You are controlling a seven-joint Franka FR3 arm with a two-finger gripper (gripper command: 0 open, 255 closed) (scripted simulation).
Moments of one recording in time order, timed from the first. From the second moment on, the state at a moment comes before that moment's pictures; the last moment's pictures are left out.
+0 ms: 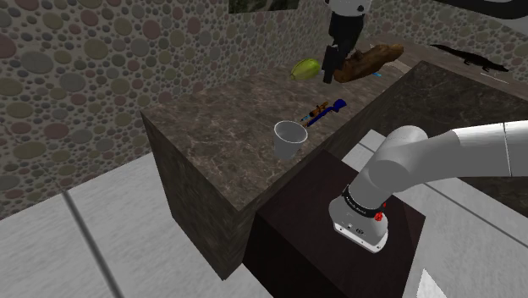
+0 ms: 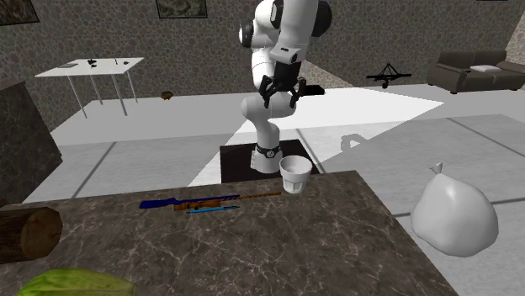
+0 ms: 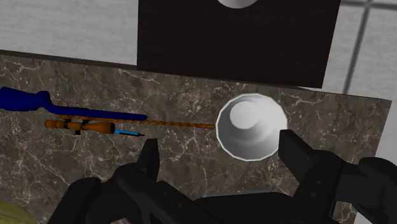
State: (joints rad) arm 0.00 -0.79 0.04 -2.32 -0.11 1.43 -0.13
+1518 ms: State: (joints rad) arm 0.04 -0.54 -0.17 -2.75 0.07 2.12 -0.27
